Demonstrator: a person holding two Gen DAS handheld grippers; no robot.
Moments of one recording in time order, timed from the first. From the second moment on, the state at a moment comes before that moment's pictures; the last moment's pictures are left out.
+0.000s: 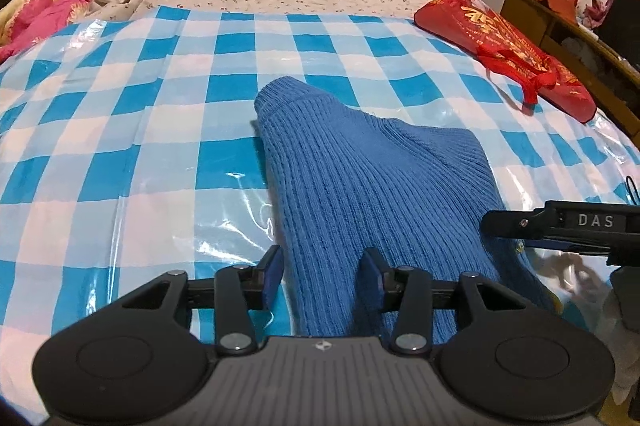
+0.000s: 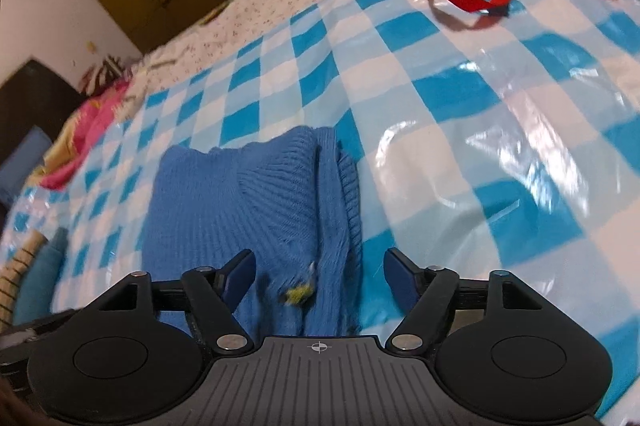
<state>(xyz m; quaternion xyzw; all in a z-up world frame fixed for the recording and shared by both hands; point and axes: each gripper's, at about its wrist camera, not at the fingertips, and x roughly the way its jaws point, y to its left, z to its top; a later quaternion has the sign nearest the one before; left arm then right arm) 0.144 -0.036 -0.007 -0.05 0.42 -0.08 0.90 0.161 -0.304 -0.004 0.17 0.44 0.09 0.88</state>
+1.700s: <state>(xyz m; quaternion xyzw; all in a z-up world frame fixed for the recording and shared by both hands) 0.191 -0.158 -0.011 0.00 0.41 -0.21 0.89 0.179 -0.399 0.014 0.19 0.44 0.06 0.88</state>
